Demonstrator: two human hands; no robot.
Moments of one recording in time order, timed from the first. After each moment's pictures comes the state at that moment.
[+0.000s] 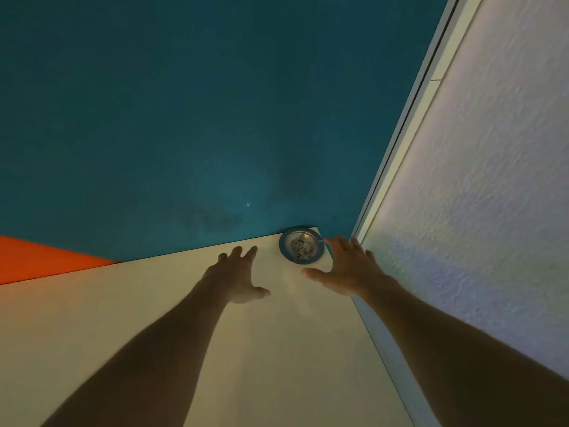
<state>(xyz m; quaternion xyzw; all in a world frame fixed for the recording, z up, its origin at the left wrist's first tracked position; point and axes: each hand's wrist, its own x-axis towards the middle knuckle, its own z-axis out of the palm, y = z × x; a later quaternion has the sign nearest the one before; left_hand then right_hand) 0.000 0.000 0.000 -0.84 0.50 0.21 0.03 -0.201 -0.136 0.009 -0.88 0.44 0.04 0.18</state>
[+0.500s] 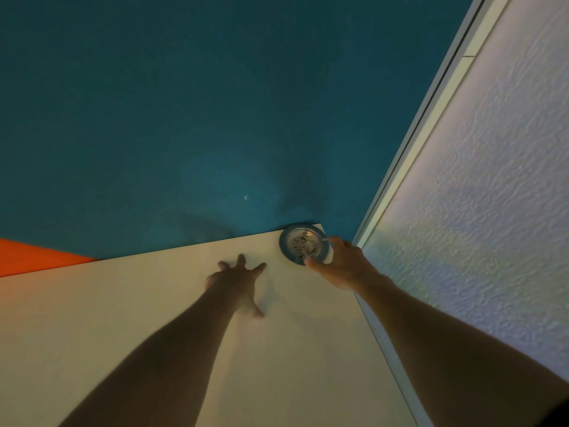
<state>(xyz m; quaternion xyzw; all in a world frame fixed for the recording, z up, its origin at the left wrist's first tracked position) 0.007 -0.030 -0.054 -0.81 0.51 0.25 0.15 -0.172 -0.171 -0.039 -0.83 0.49 0.01 0.26</state>
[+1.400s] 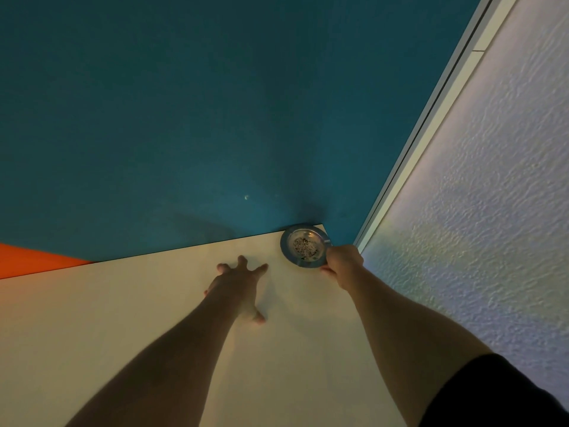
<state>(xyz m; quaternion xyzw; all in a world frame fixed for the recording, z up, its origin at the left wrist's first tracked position) 0.008 -0.032 -0.065 -0.81 0.51 0.25 0.12 -0.136 -0.191 -0.075 -0.50 0.65 -0.19 0.54</state>
